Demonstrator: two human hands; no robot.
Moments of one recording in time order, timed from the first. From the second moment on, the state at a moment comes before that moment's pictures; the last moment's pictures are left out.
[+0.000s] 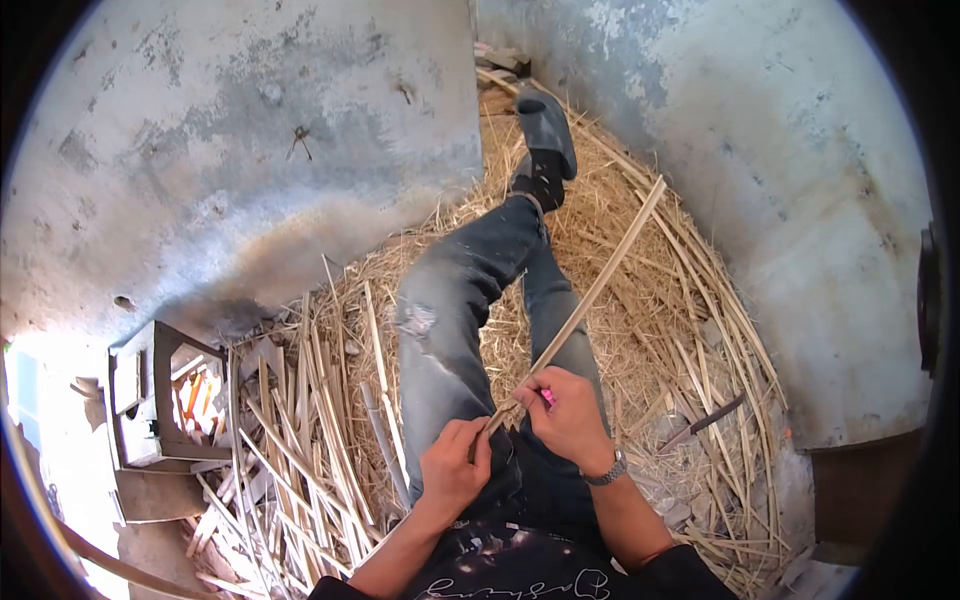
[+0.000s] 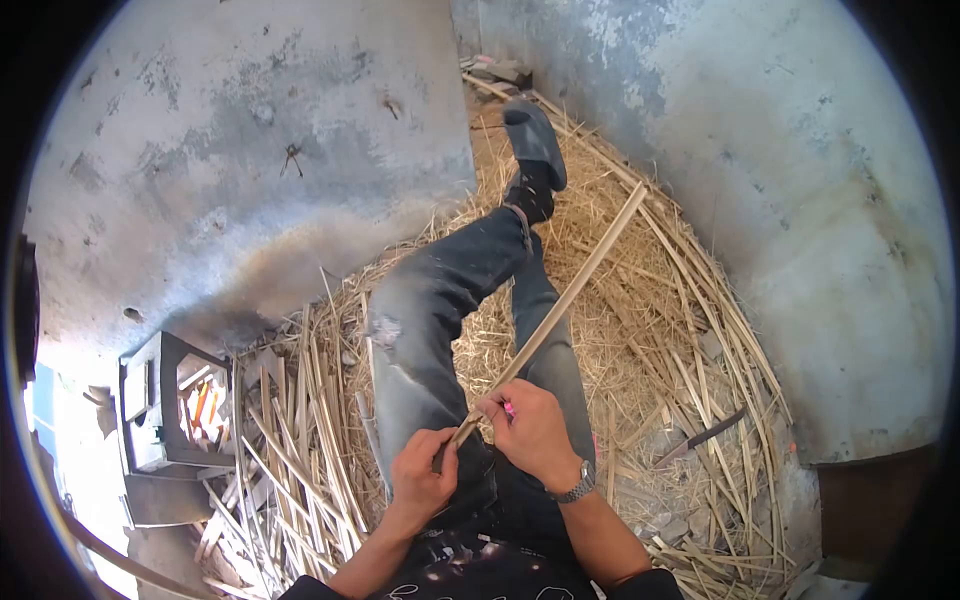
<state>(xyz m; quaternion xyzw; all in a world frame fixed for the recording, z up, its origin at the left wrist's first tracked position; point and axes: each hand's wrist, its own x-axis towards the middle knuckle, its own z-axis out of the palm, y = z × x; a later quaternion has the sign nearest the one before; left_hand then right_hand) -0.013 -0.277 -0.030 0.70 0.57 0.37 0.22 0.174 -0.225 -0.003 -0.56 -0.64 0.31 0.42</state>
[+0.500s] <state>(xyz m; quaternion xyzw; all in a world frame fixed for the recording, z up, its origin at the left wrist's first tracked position) -0.031 -0.194 -0.086 0.65 0.61 0.37 0.27 0.268 -0.149 -0.015 -0.66 -0.49 0.37 0.44</state>
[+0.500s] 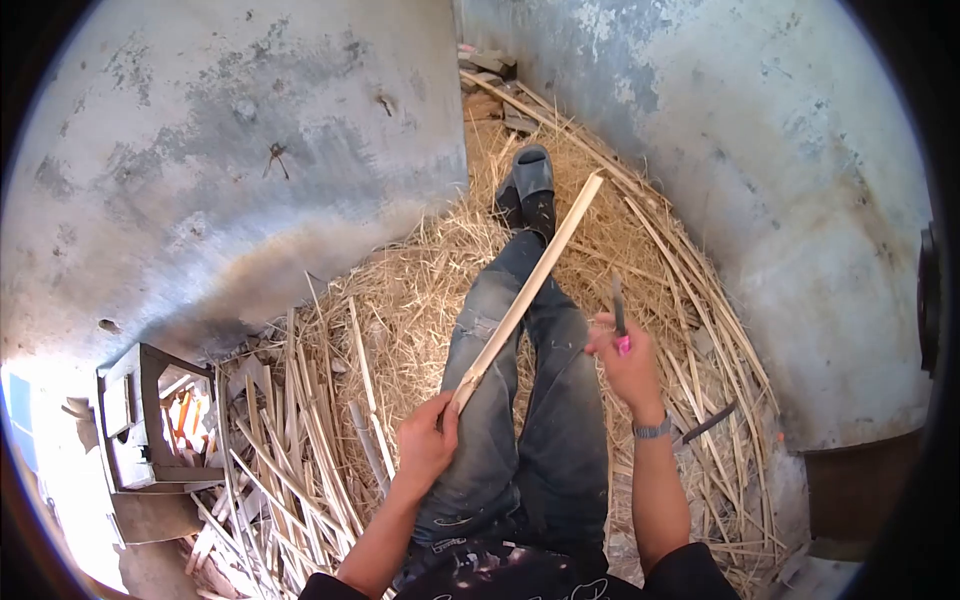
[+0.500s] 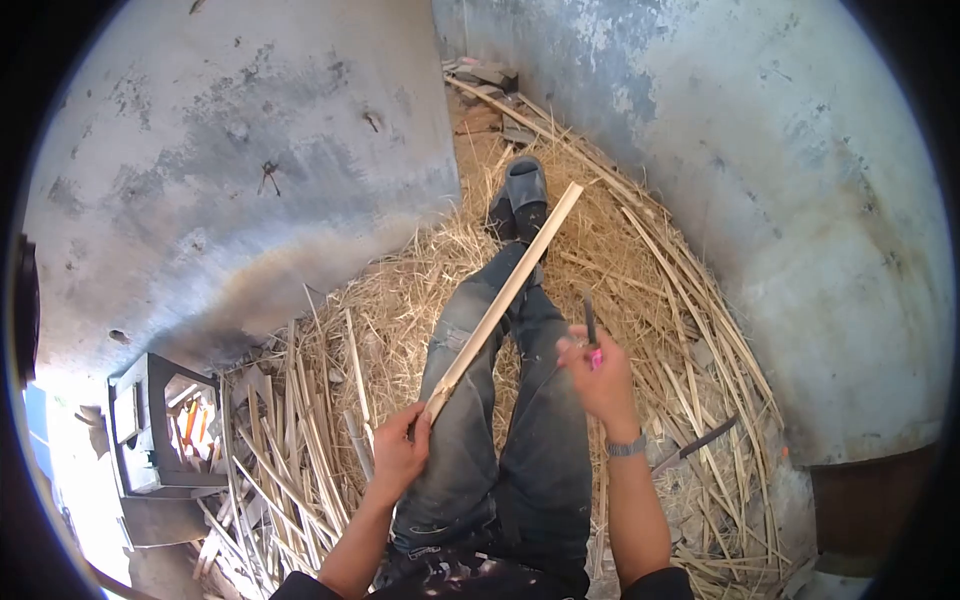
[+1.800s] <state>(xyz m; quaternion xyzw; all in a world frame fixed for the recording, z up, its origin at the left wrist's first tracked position) -0.088 -0.275 -0.084 0.54 0.63 0.26 0.49 0.355 -0.058 -0.106 -0.75 -0.60 0.08 0.26</state>
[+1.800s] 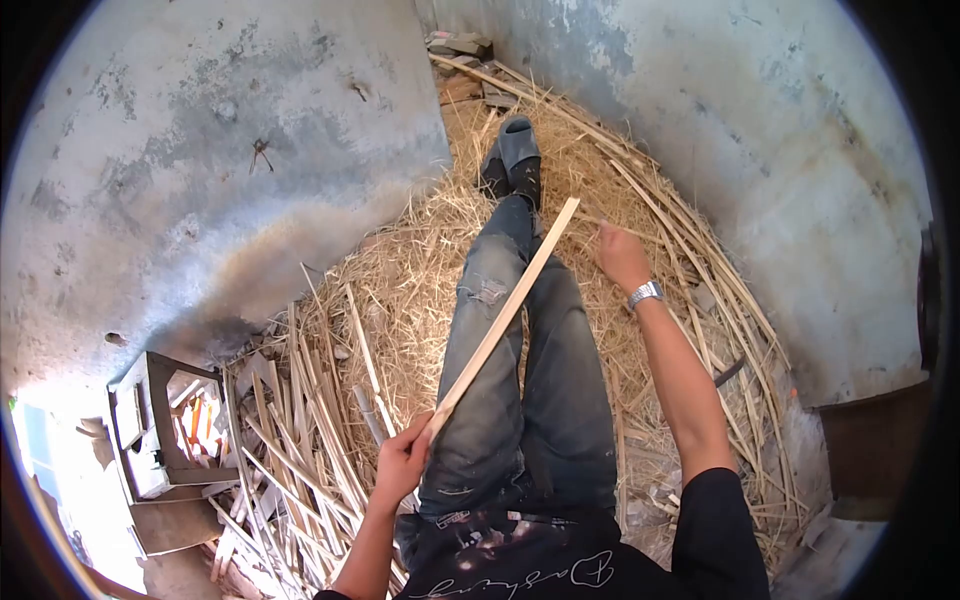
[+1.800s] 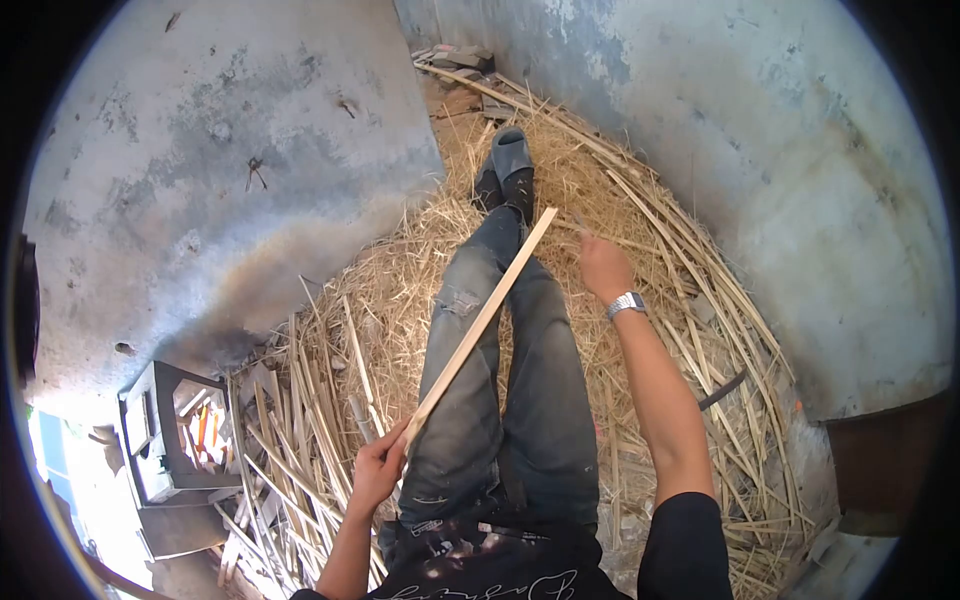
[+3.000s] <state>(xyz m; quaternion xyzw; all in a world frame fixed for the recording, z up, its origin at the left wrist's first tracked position) -0.009 -0.179 -0.161 0.72 0.61 0.26 0.19 0.267 -0.099 -0.087 -0.53 -0.82 -0.15 0.15</state>
